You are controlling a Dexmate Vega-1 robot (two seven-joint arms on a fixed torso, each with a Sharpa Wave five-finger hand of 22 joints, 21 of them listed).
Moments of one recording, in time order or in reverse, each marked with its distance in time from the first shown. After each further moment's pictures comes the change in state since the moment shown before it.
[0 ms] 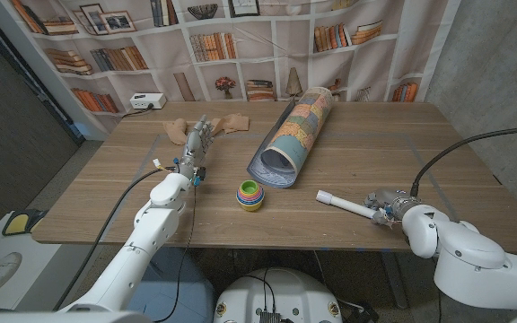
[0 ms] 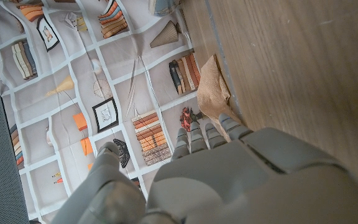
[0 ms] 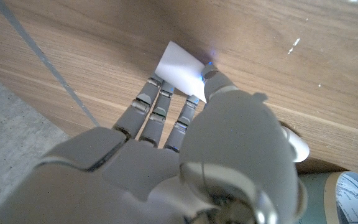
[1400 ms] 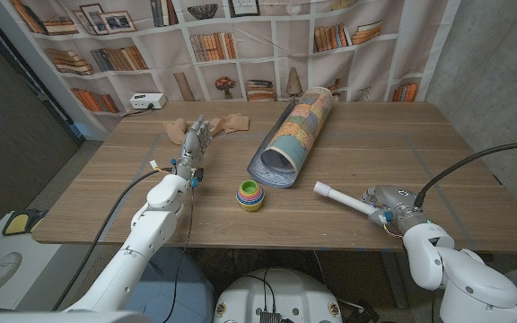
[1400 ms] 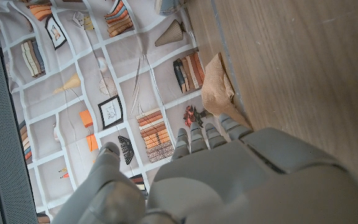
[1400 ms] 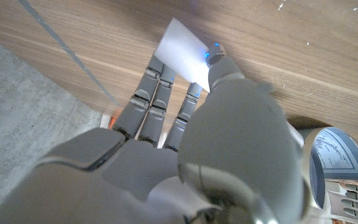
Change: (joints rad) left arm 0.024 0.013 -0.008 -0.027 -0.020 -0.019 -0.007; left_hand -0.004 0.004 0.000 0.000 0.000 0.000 0.000 0.000 0.000 0.000 0.000 0.000 0.000 0.000 0.000 0.000 0.000 0.000 0.000 0.000 0.000; right arm -0.243 0.049 0.128 -0.044 -0.114 0.053 -0.297; right_hand 0.063 -0.064 -0.051 -0.007 0.023 0.127 0.027 0.009 0.011 0.144 0.053 0.127 0.053 0.191 0.027 0.000 0.057 0.097 -0.004 0.232 0.061
